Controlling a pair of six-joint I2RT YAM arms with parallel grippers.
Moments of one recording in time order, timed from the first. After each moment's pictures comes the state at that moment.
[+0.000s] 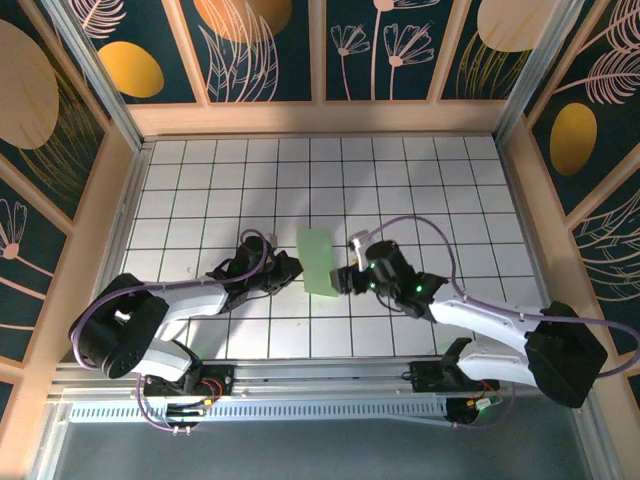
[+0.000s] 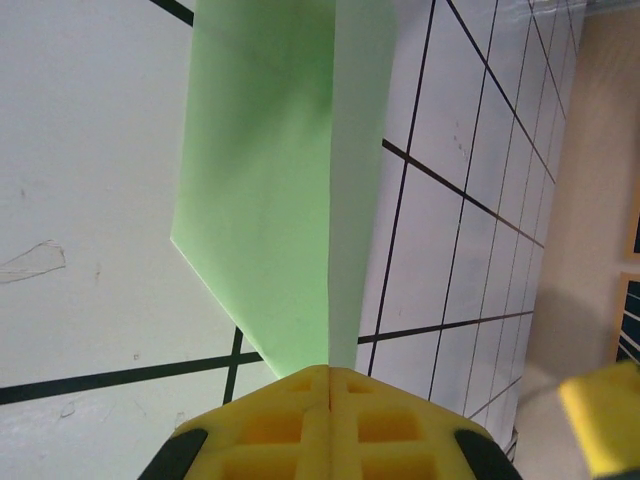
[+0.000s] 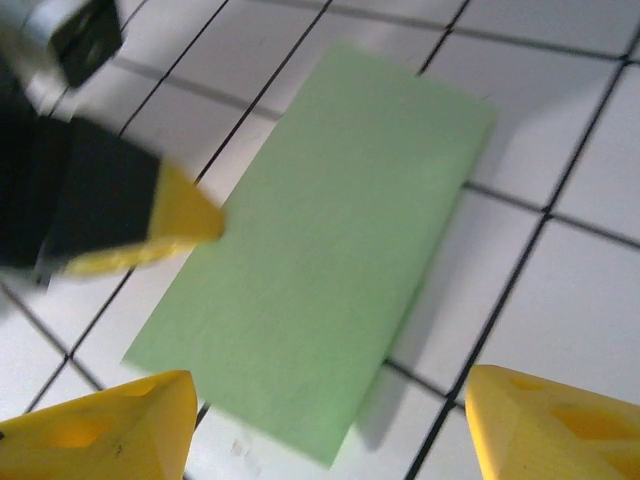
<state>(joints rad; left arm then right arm) -0.66 1.44 0.47 0.33 0.27 -1.22 0.92 1.15 0.51 0.01 0.04 0.36</state>
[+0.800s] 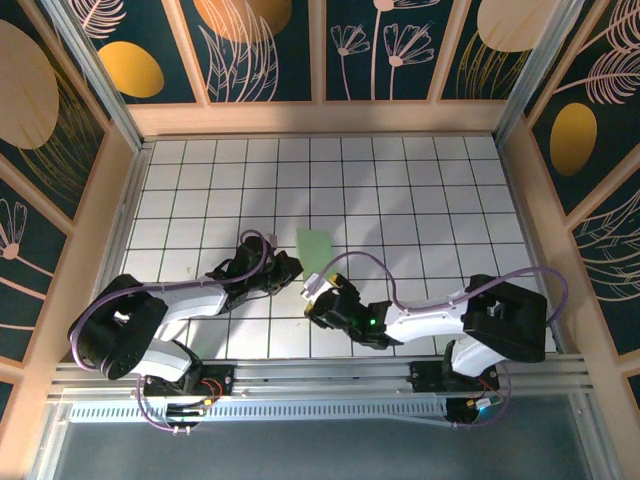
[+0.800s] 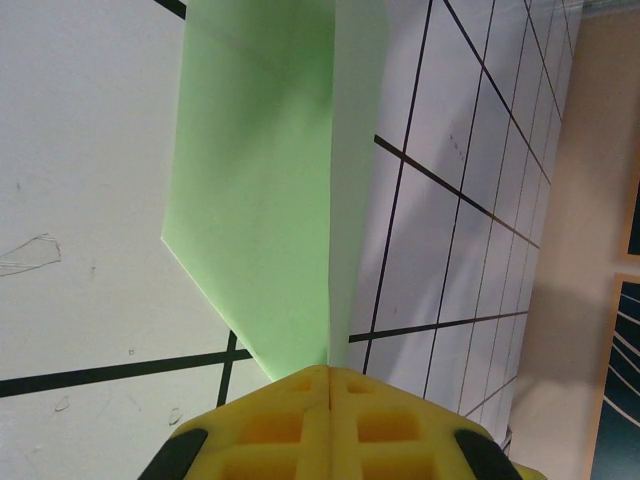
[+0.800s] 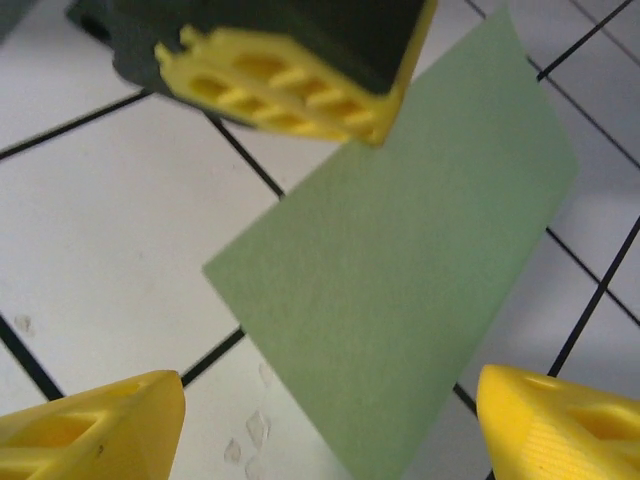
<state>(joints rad) -0.66 1.44 0.47 0.33 0.27 -1.23 1.29 1.51 0.57 0.18 0.54 0.06</state>
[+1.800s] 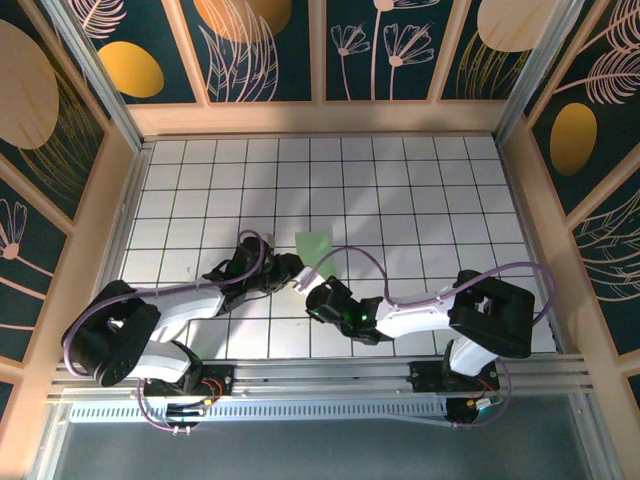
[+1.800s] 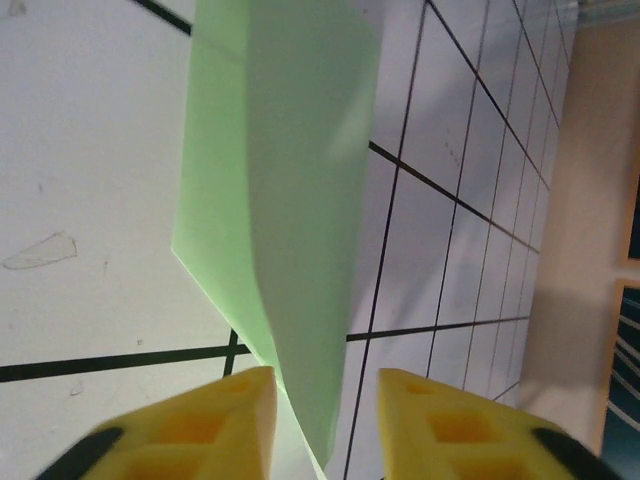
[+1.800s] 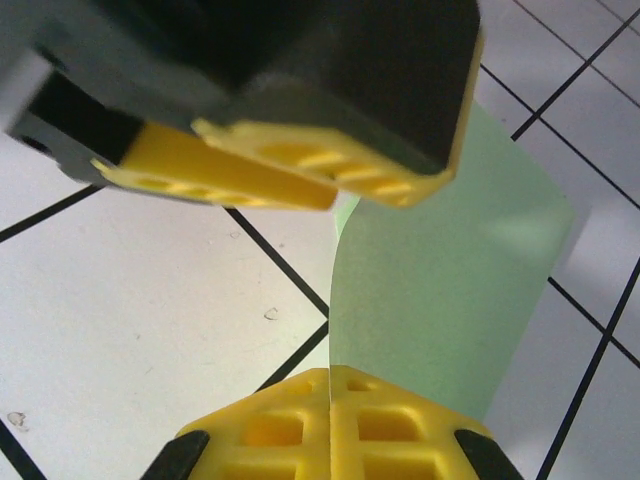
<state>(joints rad) -0.66 1.37 0.46 0.28 0.24 -1.21 1.26 1.57 0.62 0.23 0.53 0.07</state>
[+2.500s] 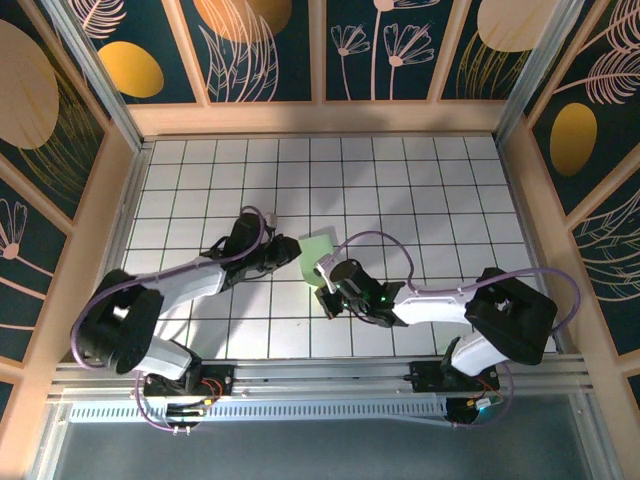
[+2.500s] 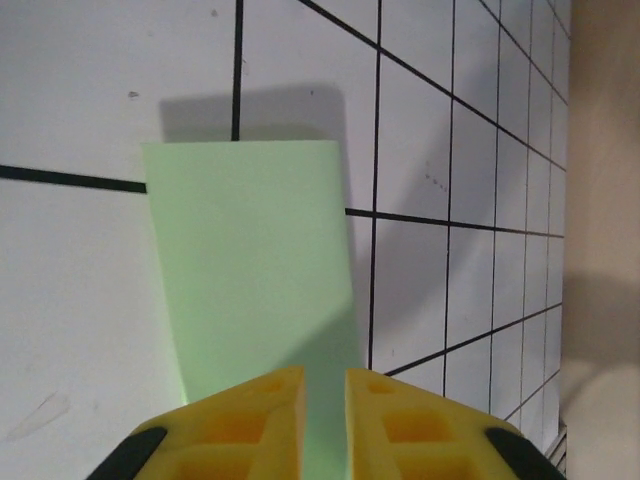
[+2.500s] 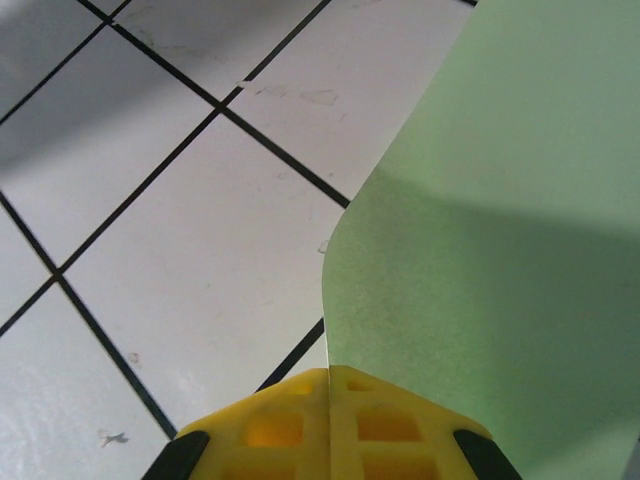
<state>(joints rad) -0.55 1.50 0.66 0.13 0.36 -0.95 1.04 1.48 0.55 0.20 -0.01 0.32</state>
